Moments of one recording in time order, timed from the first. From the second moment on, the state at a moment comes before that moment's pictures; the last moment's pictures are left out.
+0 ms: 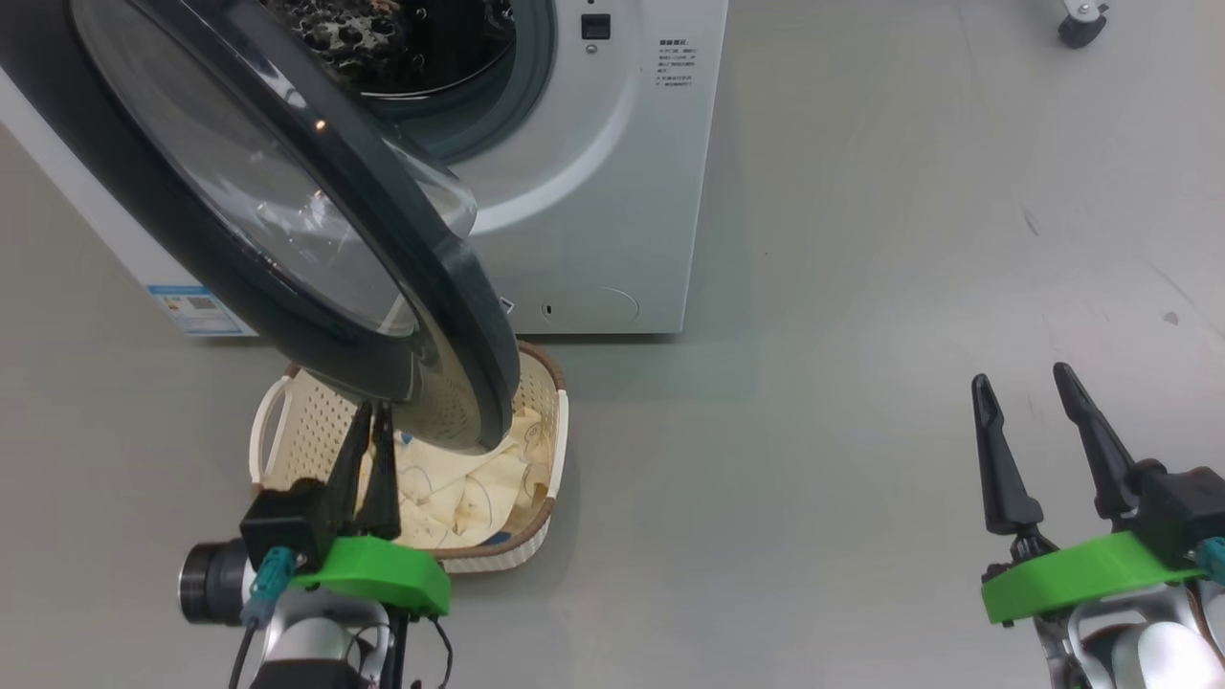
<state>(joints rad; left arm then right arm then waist) -0.24 0.04 -0.23 0.35 -0.20 0.00 -0.25 0.04 -0.04 -0.05 -0.04 0.09 0.13 -0.19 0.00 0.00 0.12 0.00</state>
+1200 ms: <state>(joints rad) -0.52 0.04 -0.46 -0.14 -0.23 0.09 -0.06 0.04 -0.04 -0.03 -0.02 0.14 0.13 -0.19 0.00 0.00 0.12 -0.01</state>
